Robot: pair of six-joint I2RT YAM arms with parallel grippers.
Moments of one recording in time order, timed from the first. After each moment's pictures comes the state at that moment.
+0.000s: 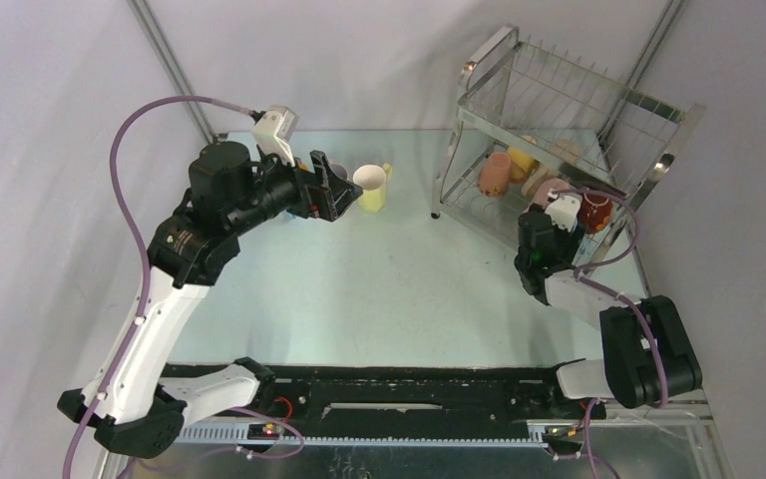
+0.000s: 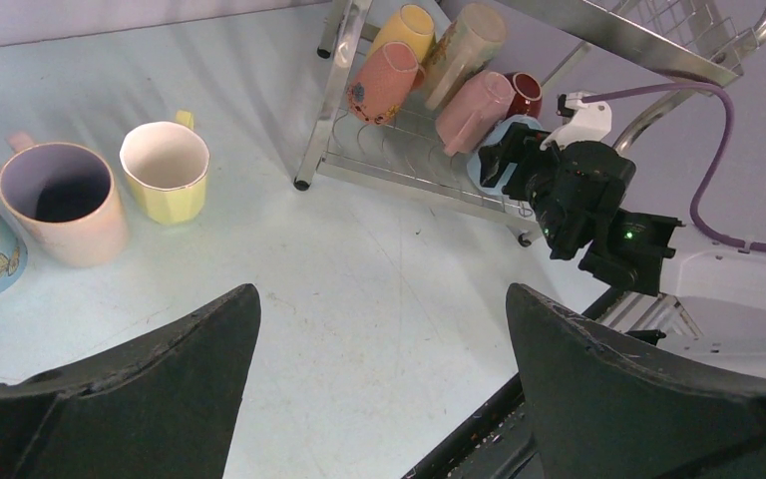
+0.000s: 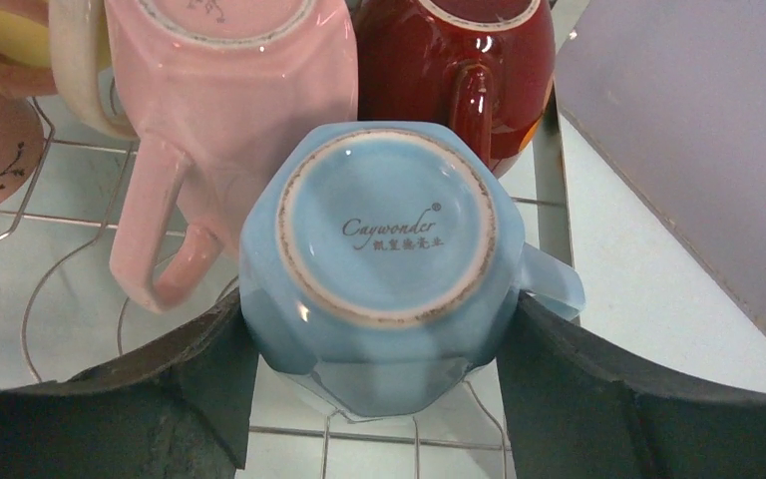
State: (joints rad) left arm -0.52 1.08 1.53 -0.70 0.20 -0.34; right arm 0.23 1.36 0.54 0.37 0.85 0.23
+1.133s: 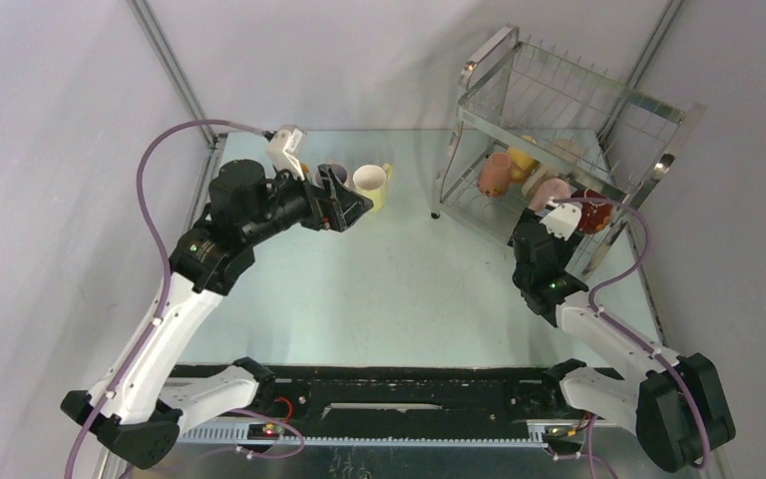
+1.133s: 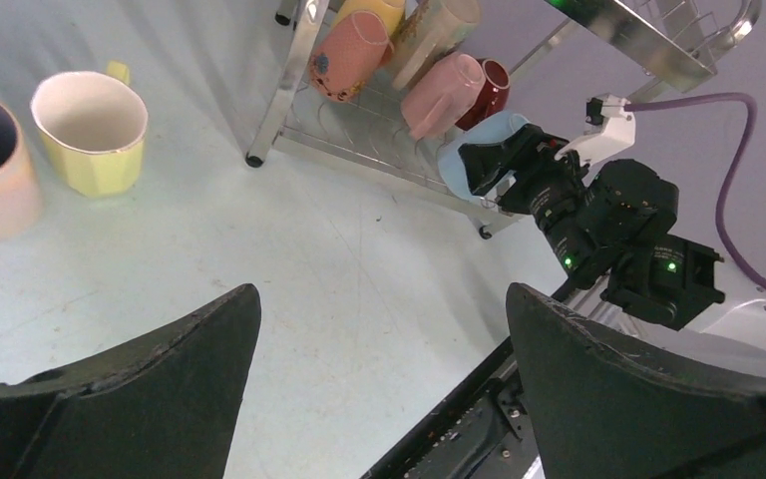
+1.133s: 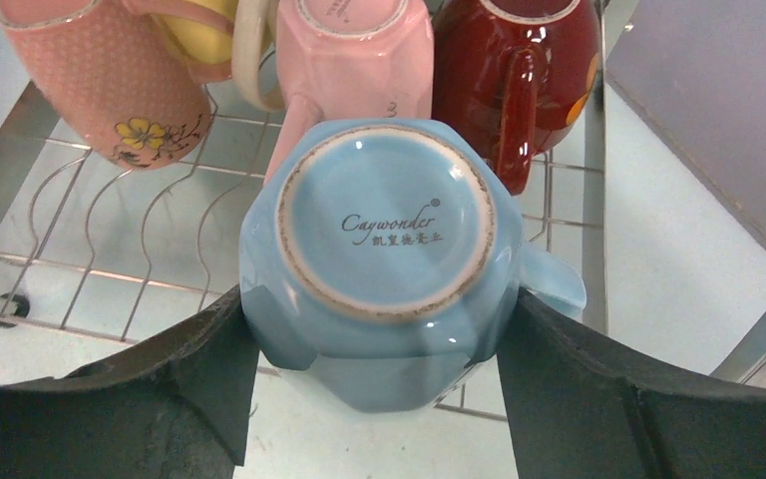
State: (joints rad) left arm -0.52 1.03 1.33 -0.55 0.25 -0.45; right arm 0.41 1.07 0.54 0.09 0.86 0.37
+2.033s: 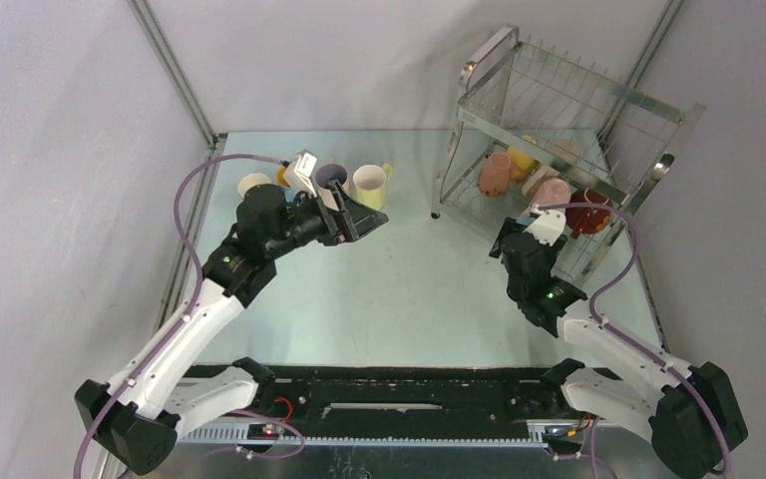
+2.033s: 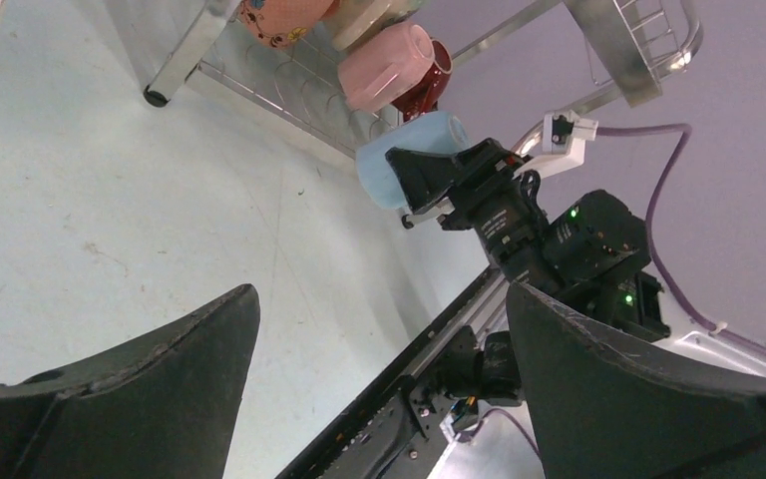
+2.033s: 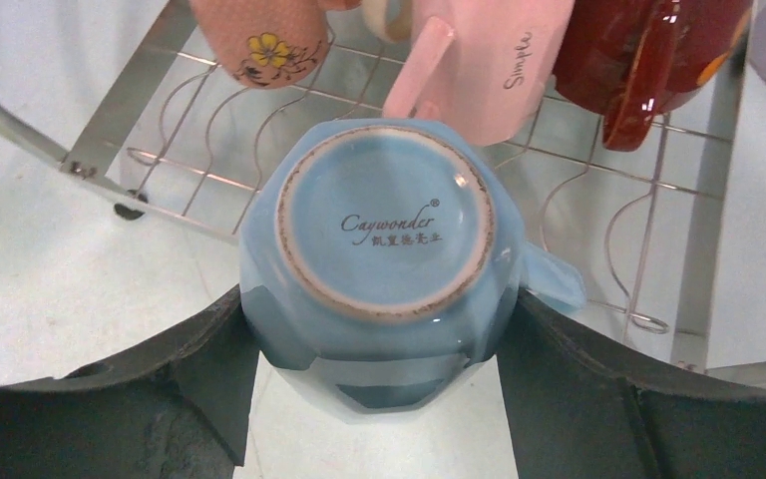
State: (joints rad) left arm -0.52 0.99 1.01 -0.24 0.35 -0.74; right arm 0.54 0.99 0.54 -0.03 0.79 0.46
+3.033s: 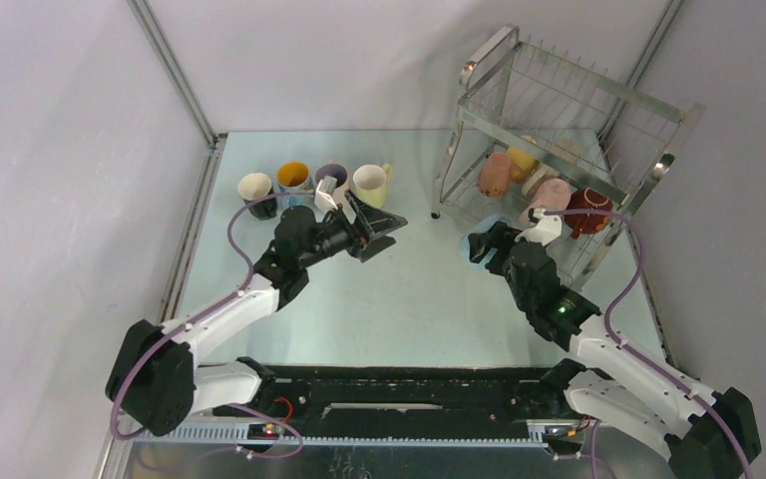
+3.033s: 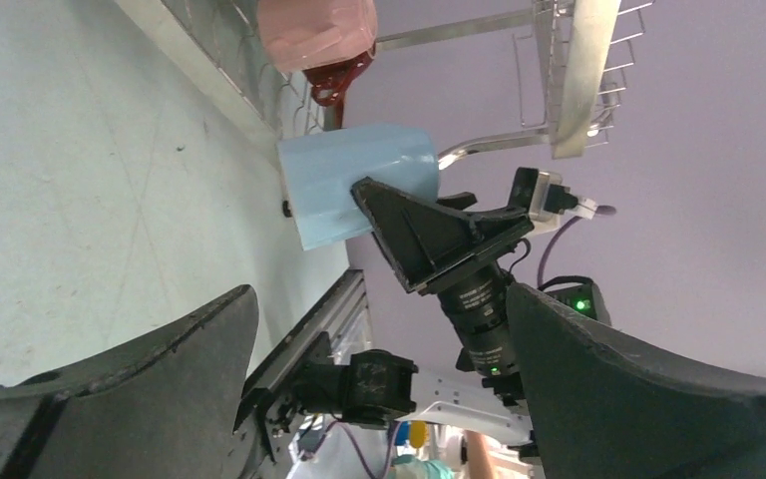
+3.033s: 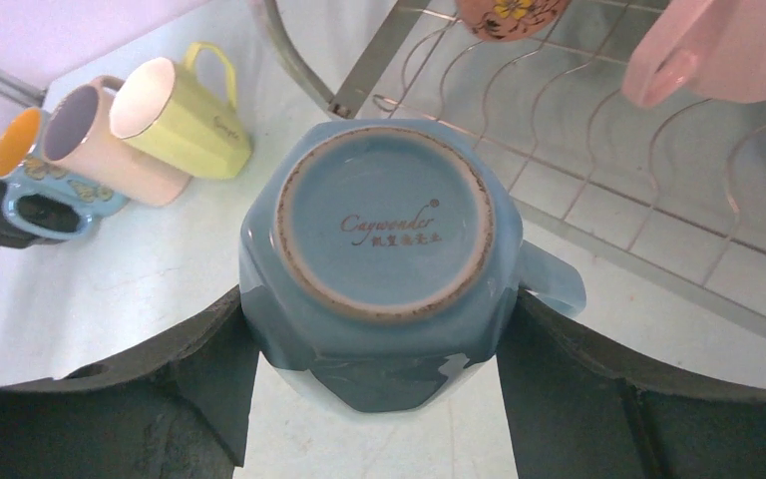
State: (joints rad) left arm -0.54 1.18 0.68 0.37 0.44 -1.24; right arm 0.64 0.84 0.54 -0.04 0.52 0.62
